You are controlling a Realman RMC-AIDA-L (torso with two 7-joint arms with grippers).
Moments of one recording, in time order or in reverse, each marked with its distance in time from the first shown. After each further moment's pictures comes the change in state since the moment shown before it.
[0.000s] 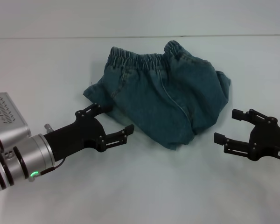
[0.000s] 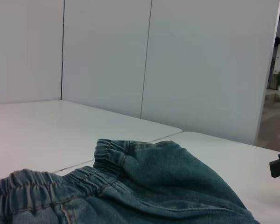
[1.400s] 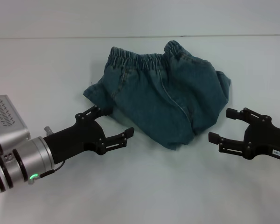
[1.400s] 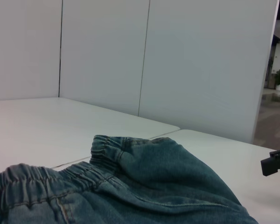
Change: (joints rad) left arm 0.009 0.000 0.009 0.000 0.002 0.005 -0.003; right arm 0.024 0.000 -0.013 0.014 -0.002 0.006 0.000
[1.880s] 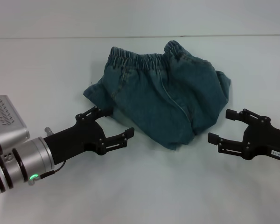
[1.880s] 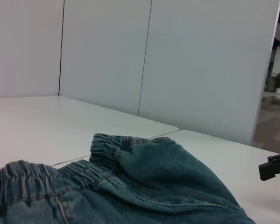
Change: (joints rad) left arm 0.001 0.000 0.003 0.000 0.000 0.003 -0.024; right arm 0.005 -0.001 -0.004 0.012 -0.001 0.013 -0.002
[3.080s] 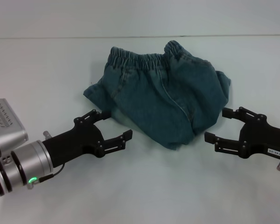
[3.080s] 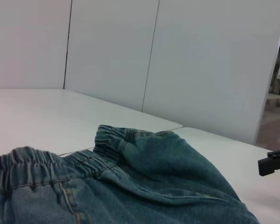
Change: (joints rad) left arm 0.013 0.000 0.000 -0.005 0.000 -0.009 -0.020; right arm 0.016 0.000 -0.011 0.005 0.000 0.007 -0.015
